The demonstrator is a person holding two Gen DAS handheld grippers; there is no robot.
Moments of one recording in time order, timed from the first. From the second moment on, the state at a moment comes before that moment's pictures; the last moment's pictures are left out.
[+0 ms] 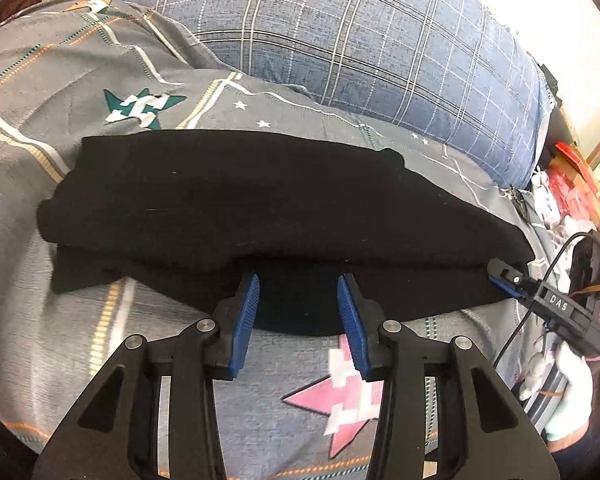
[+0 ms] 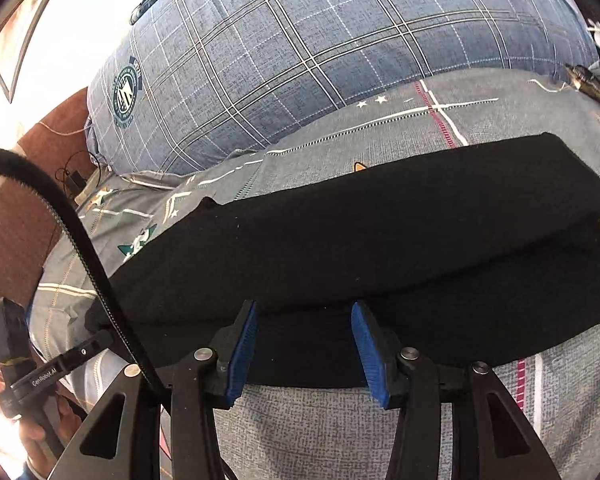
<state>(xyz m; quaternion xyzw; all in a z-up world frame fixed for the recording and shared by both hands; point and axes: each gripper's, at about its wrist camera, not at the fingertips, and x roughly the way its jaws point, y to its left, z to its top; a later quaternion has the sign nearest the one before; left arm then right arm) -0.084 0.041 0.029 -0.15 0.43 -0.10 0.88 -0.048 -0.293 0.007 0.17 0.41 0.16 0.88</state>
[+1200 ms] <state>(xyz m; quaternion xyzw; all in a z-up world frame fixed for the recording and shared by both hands) -0.041 0.041 0.012 -0.31 0.42 -0.09 0.85 -0.022 -0.296 -0.003 0.29 0.32 0.16 0.89</state>
